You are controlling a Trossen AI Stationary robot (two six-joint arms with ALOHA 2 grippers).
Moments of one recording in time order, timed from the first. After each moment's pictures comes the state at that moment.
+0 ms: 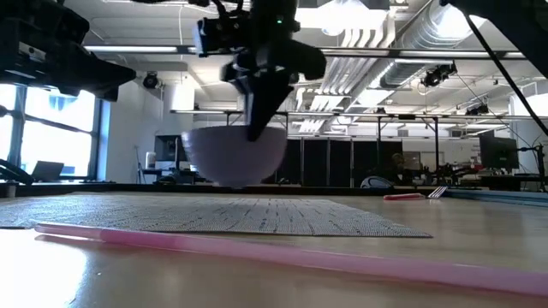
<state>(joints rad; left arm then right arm) 0.04 0.03 0.03 0.00 0.07 0.10 0.11 2.34 2.21 -1.22 0.19 -0.39</state>
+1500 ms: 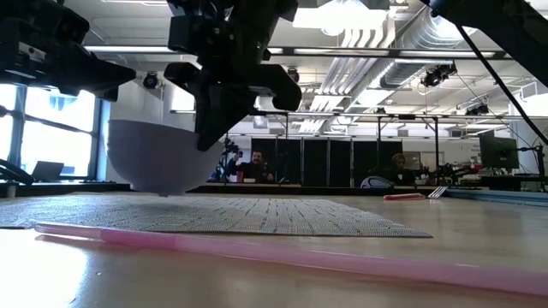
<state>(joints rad) 0.04 0.03 0.03 0.00 0.07 0.10 0.06 2.39 2.21 -0.98 -0.04 -0.89</state>
